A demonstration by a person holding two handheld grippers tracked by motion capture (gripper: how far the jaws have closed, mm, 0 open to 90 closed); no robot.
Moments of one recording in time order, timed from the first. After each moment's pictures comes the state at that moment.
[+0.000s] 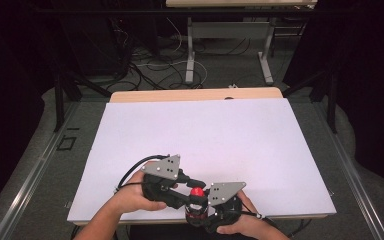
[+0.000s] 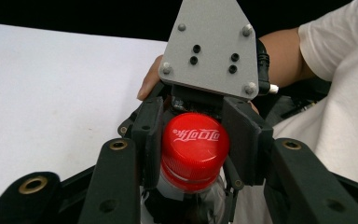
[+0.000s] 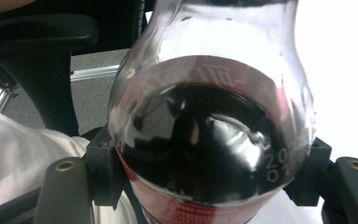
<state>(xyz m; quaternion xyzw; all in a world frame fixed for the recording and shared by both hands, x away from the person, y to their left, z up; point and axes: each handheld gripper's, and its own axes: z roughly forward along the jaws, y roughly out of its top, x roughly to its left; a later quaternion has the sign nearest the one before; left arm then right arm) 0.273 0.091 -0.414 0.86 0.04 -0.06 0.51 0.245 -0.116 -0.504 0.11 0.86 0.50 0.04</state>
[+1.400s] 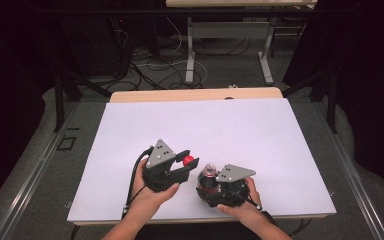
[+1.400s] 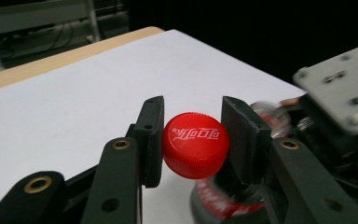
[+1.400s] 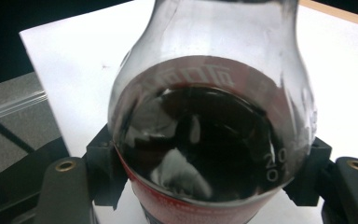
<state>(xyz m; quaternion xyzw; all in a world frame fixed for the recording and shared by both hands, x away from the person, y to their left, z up) 0.280 0.094 -0.419 0.78 0.34 0.16 0.50 0.278 -0.134 -0.506 0.28 0.82 0.48 0.15</state>
